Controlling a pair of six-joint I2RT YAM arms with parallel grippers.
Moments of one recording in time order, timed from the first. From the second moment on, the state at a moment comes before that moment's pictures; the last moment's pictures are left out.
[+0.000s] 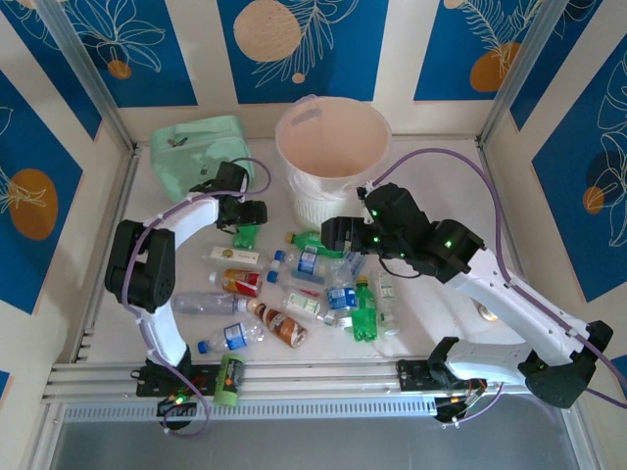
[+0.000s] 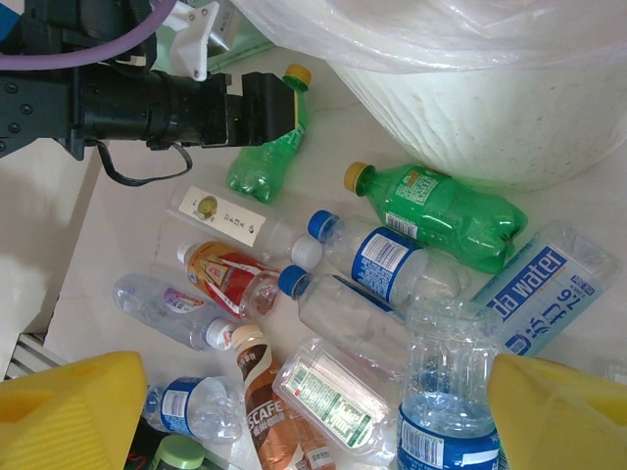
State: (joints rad) left arm -0.29 1.84 1.27 -0.53 0.03 -0.34; right arm 0.83 1.13 1.29 -0.88 0.06 0.70
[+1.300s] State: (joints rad) left arm -0.29 1.51 1.28 -0.57 0.10 -0.49; right arm 0.96 1.27 1.54 -0.86 0.00 0.61
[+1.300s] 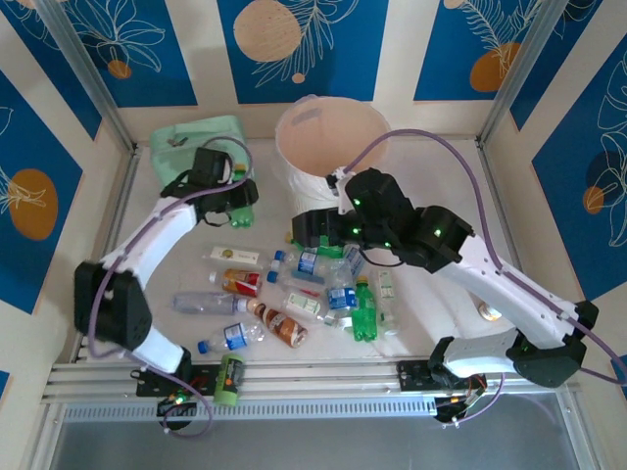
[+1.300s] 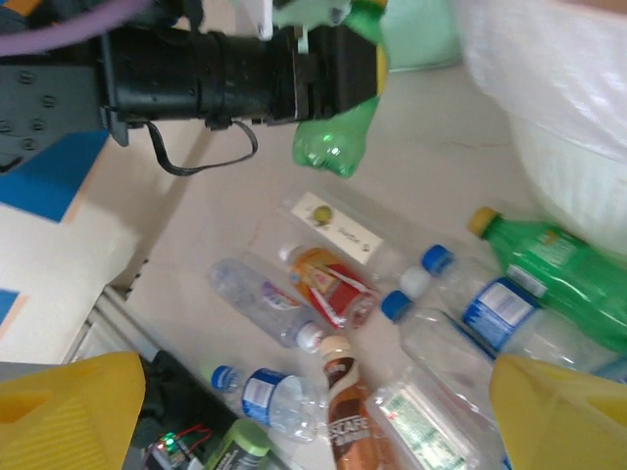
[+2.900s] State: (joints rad) left arm -0.36 1.38 1.09 0.85 0.79 -1.68; right arm 0.73 1.57 1.87 -0.66 -0.56 0.66
